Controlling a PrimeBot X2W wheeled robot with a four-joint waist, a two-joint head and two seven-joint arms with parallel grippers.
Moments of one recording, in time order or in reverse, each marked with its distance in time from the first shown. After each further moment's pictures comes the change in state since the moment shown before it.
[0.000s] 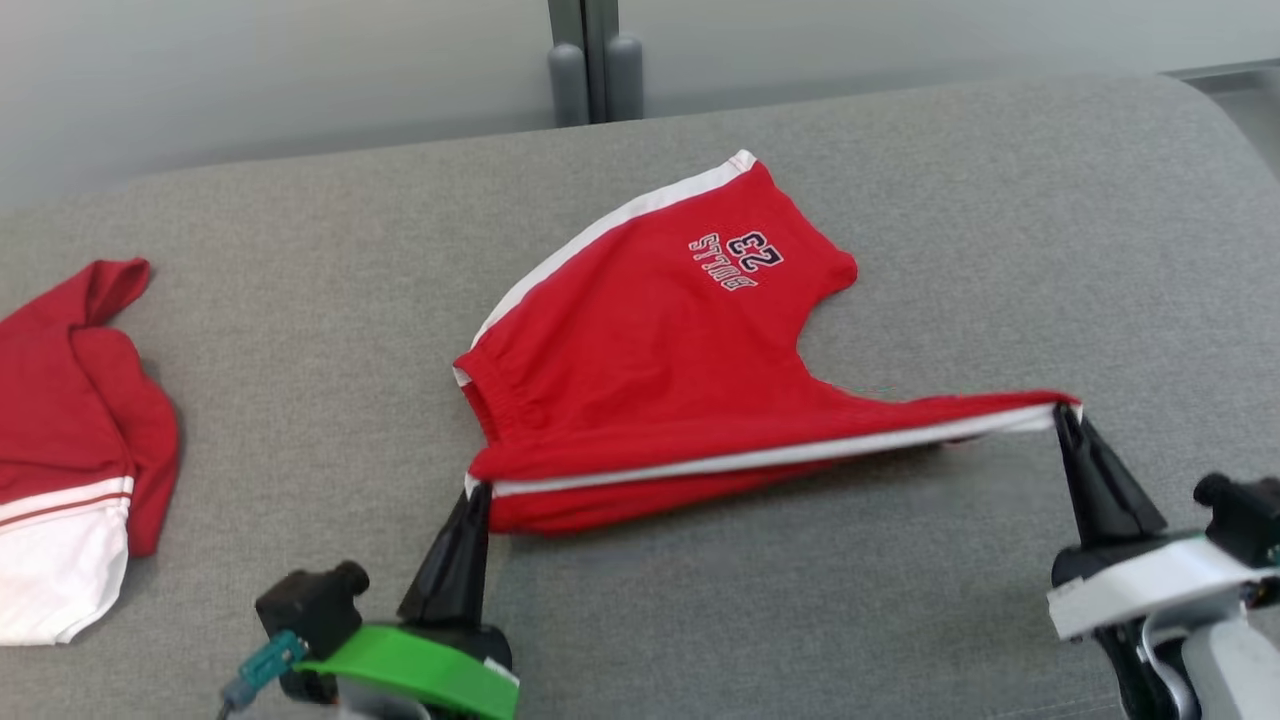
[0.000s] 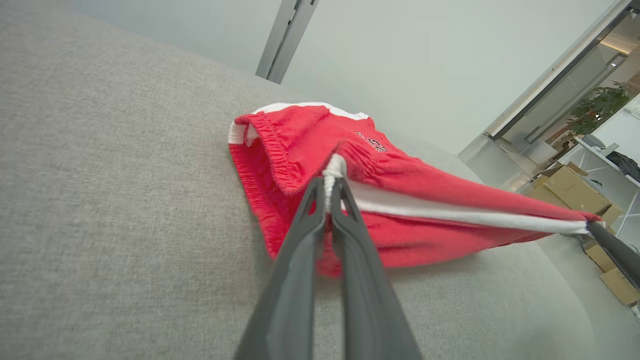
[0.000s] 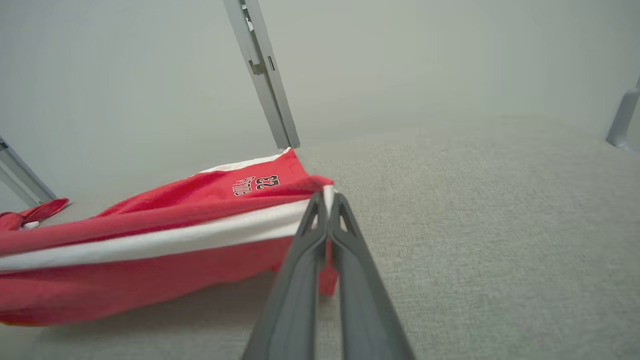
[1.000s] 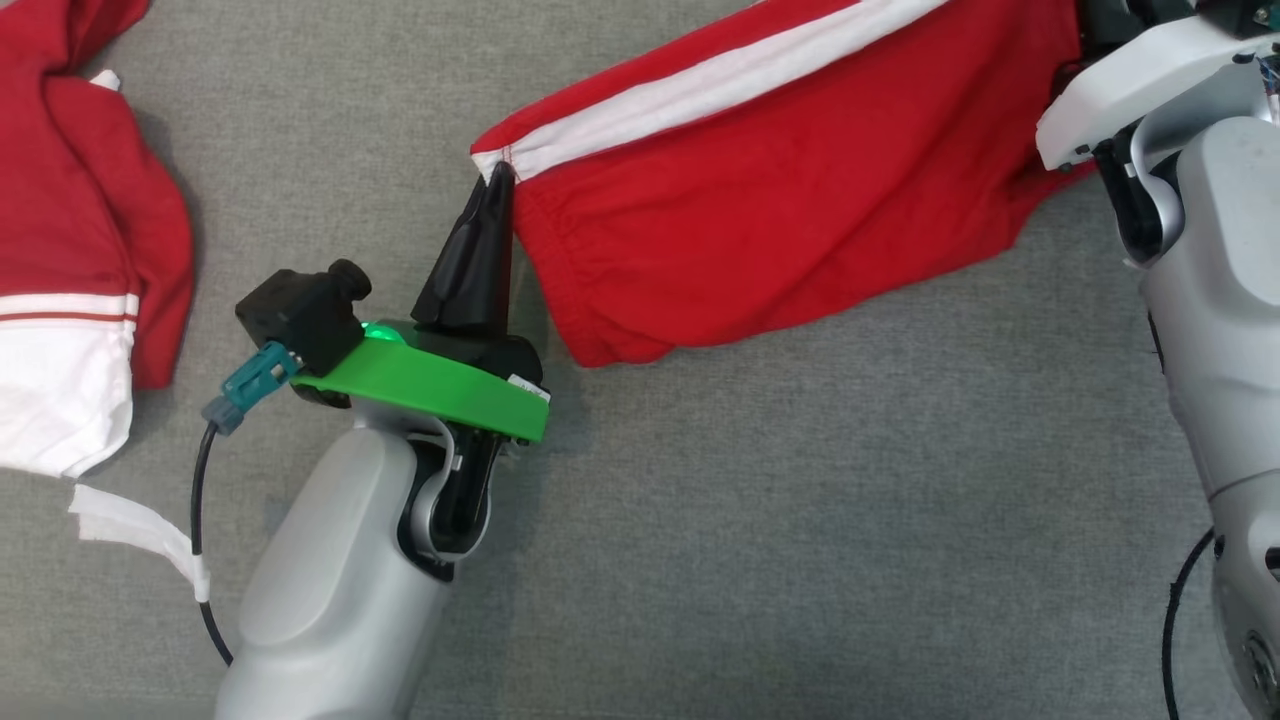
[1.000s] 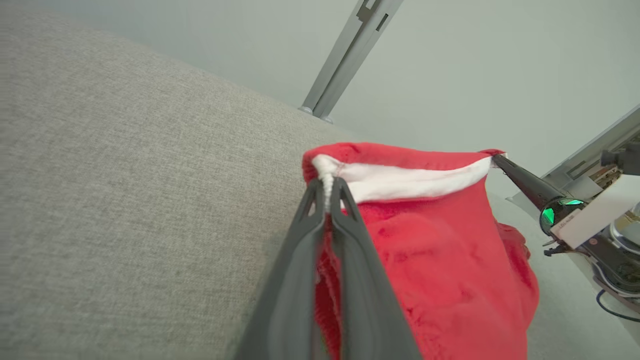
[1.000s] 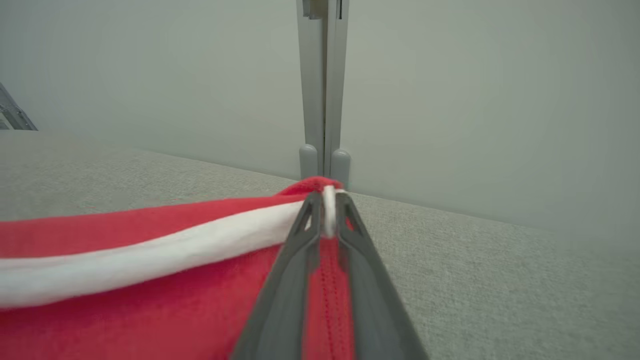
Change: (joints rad) left arm -0.502 -0.047 -0.052 0.087 -0.062 0.000 -0.001; right arm -0.975 0.006 0.068 0.609 -0.300 -0.001 0.026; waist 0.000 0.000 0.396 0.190
